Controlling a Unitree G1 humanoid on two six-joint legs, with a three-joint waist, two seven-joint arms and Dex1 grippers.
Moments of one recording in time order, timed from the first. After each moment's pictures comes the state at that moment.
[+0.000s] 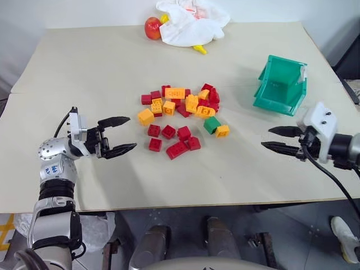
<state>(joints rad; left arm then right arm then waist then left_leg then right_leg) -0.59 0.56 0.22 0.72 -0.50 -0.23 -1.50 -0.18 -1.01 -0.32 -0.40 0.41 0.73 1.04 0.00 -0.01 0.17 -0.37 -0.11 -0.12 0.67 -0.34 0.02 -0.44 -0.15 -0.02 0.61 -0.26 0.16</state>
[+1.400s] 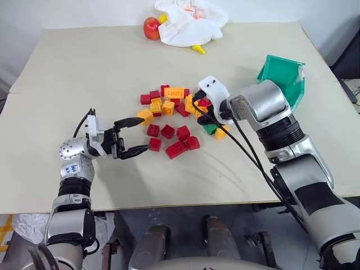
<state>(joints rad) -0.61 0.45 0.20 0.72 -0.48 -0.30 -1.50 -1.14 -0.39 0.39 0.29 0.20 1.31 0.58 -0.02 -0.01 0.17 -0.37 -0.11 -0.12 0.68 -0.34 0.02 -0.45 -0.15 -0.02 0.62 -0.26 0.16</state>
